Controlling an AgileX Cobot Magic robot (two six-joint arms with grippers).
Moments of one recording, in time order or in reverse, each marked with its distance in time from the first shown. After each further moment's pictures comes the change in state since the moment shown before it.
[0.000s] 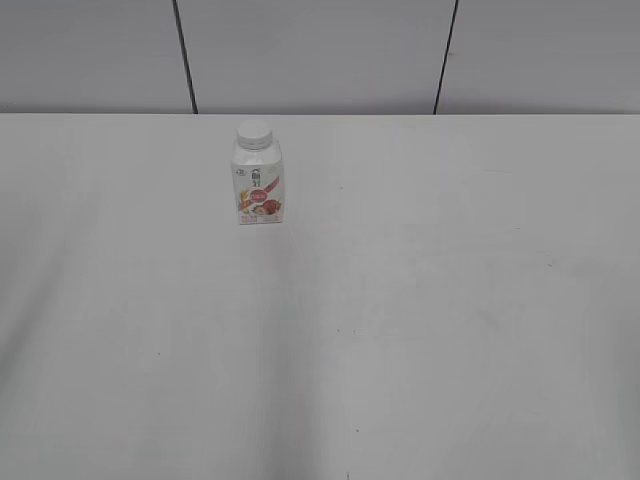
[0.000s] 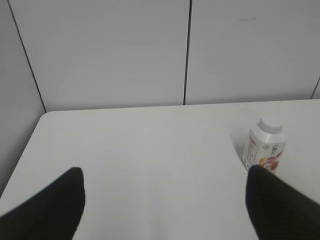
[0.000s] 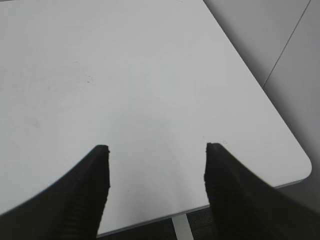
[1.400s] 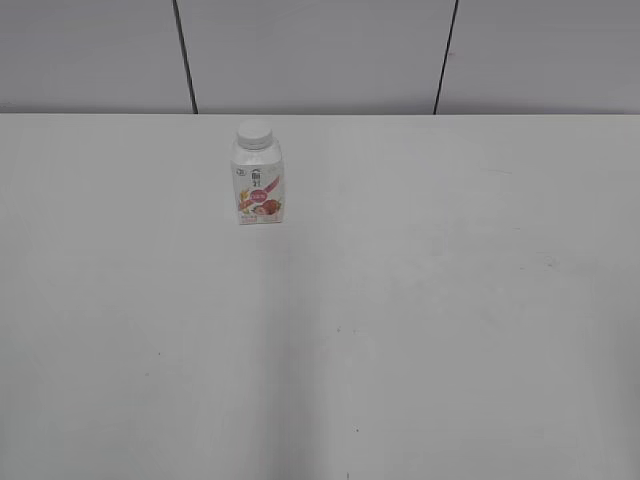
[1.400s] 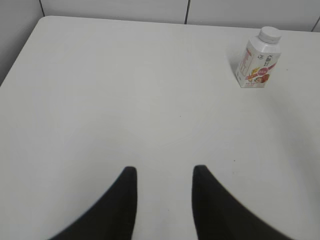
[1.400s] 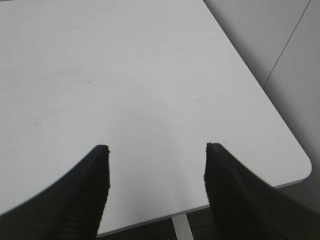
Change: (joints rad) left arm 0.000 -0.424 0.057 0.021 0.595 -0.121; right arm 0.000 0.000 0.000 0.000 0.000 0.000
